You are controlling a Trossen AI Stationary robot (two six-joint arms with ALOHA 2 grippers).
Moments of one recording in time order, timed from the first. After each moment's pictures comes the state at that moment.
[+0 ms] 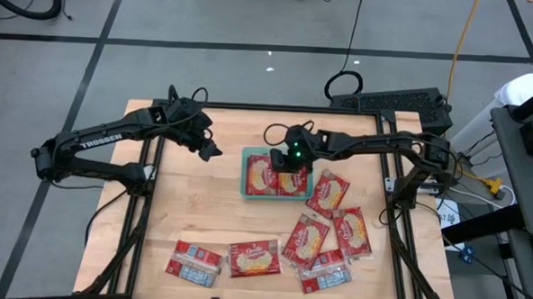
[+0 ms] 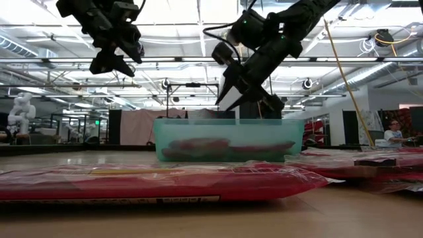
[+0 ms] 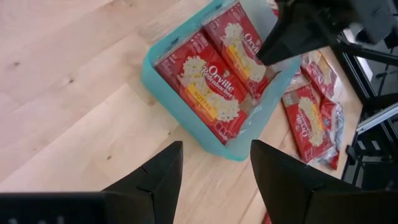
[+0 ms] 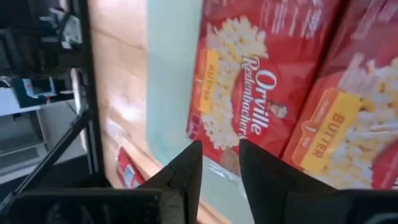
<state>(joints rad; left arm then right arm) 0.48 1.07 0.92 -0.71 0.34 -0.52 -0.26 1.69 1.06 -0.19 -0.32 1.26</state>
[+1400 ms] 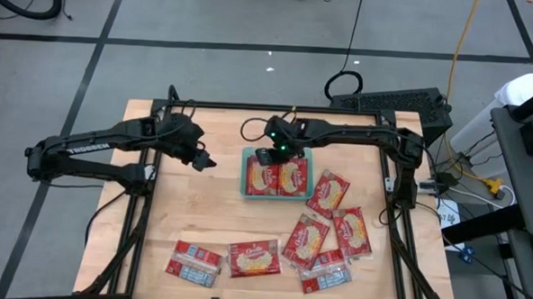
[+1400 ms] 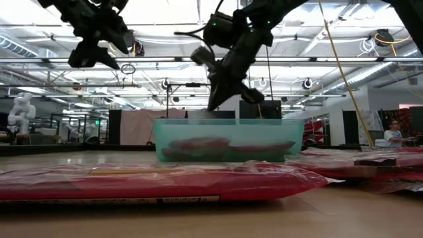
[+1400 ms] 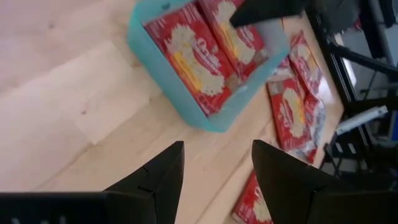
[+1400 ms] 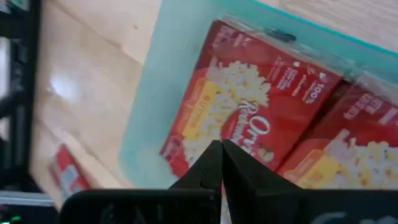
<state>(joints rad) 0.31 0.94 0.85 -0.73 0.25 -0.78 -0.26 1.91 1.47 -0.61 -0.25 0.94</state>
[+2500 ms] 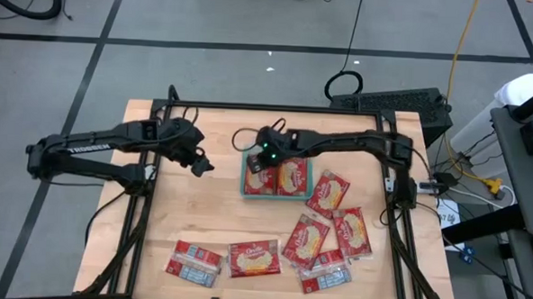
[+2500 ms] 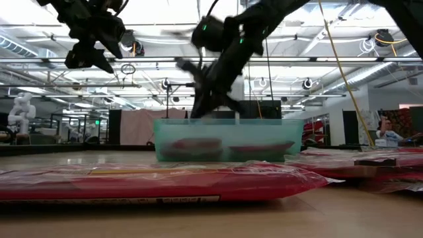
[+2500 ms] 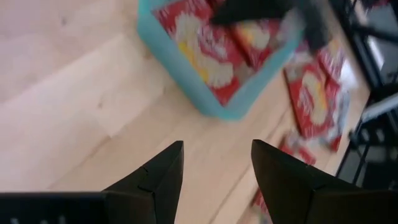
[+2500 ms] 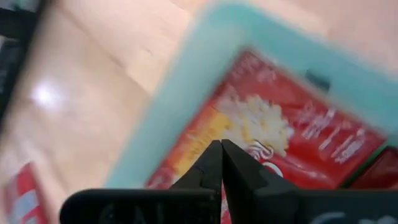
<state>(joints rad) 0.26 0.94 0.85 -0.78 0.20 -0.73 -0.20 1.99 1.46 -0.41 -0.10 0.83</state>
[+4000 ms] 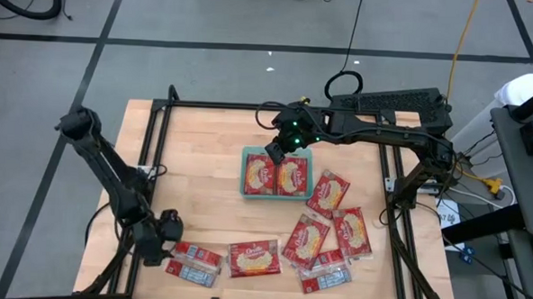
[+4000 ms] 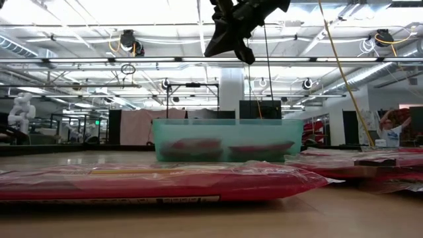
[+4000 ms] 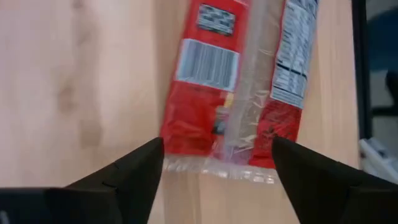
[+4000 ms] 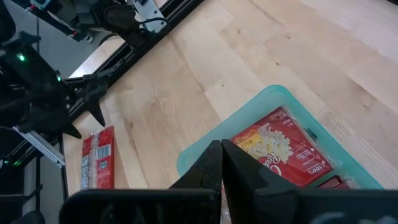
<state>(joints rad) -0.96 1.16 0.49 -0.39 -0.08 -0.93 -0.24 1.66 1.46 -0.52 -0.19 0.54</state>
